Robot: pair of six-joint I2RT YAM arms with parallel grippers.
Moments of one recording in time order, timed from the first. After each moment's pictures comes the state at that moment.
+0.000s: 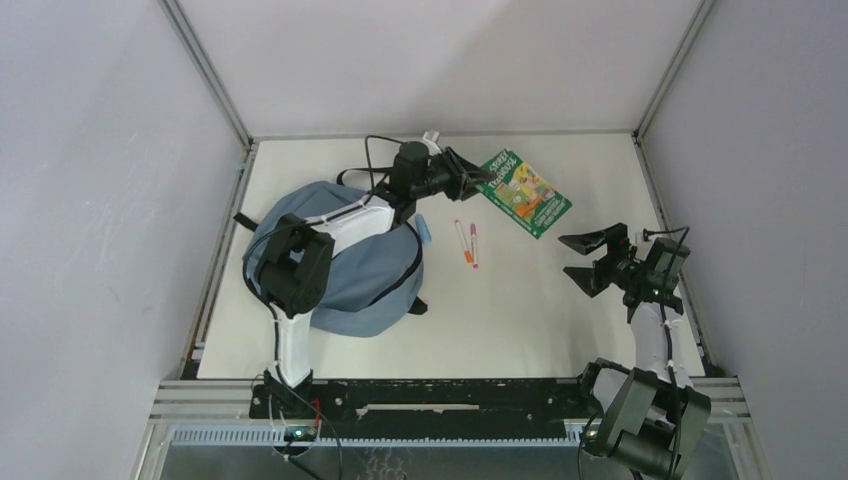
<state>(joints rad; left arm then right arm) -0.61 2.02 1.45 0.32 0.46 -1.39 -0.44 0.97 0.48 -0.22 -0.85 0.93</state>
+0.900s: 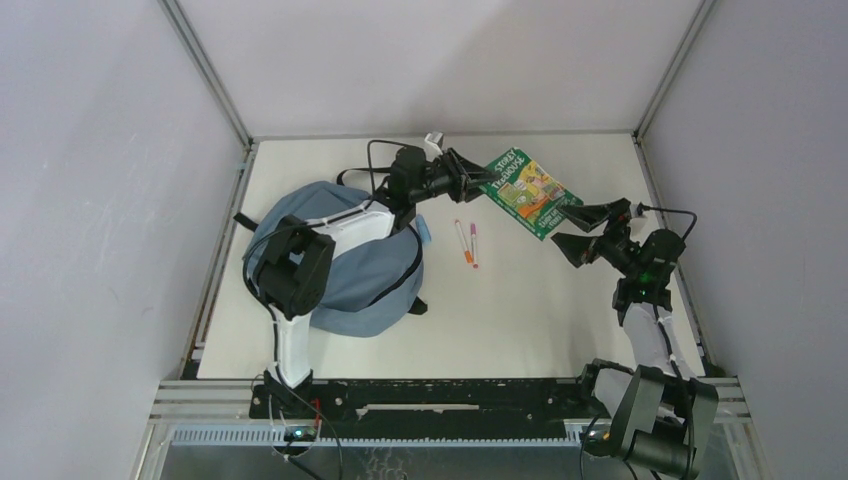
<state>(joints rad) -0.61 1.99 1.40 0.52 0.53 -1.50 -0.33 1.00 0.41 0.48 -0.97 1.50</state>
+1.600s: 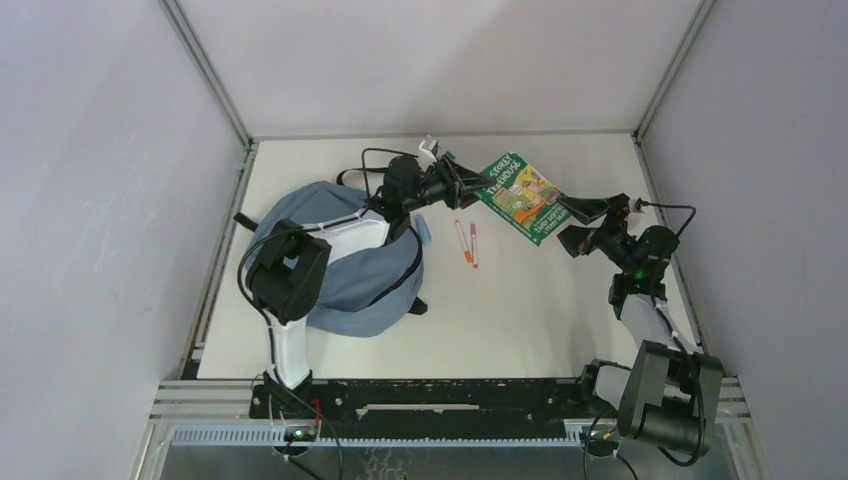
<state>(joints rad) -0.61 1.94 1.29 0.62 0.54 -1.55 -0.29 1.10 0.41 0.67 -0.91 1.59</state>
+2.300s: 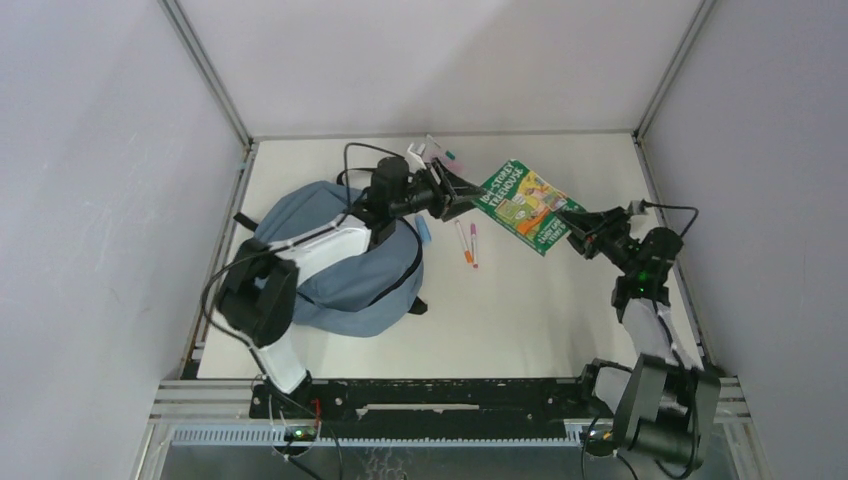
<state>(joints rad) -0.60 1.80 1.19 0.46 0.50 -1.37 -0.29 1.12 0.41 0.66 -0.90 1.52</state>
